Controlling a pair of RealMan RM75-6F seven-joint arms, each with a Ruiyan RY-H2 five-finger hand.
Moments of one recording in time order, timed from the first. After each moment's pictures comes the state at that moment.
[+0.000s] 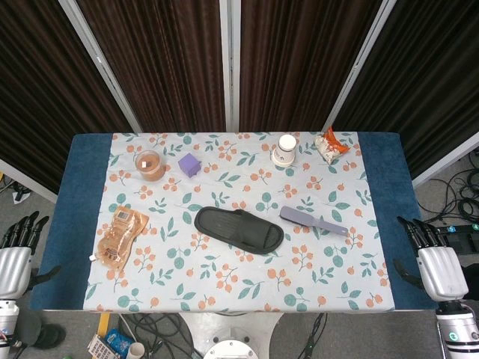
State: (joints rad) left arm -0.05 -1.19 -0.04 -1.51 1.48 1.50 -0.02; right arm 0.10 -1.10 0.03 -1.62 -1.57 1.47 0.04
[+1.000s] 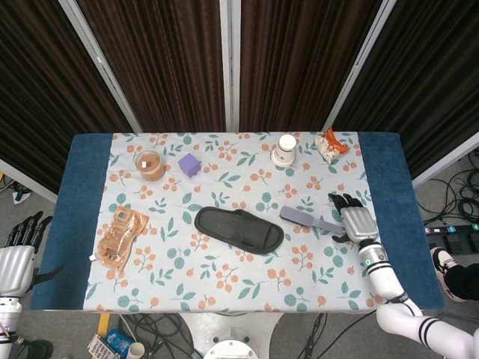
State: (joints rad) left arm -0.07 -1.21 -0.04 -1.47 1.47 1.47 -0.06; right arm 0.51 -1.56 0.18 -1.13 -1.22 0.87 -0.10
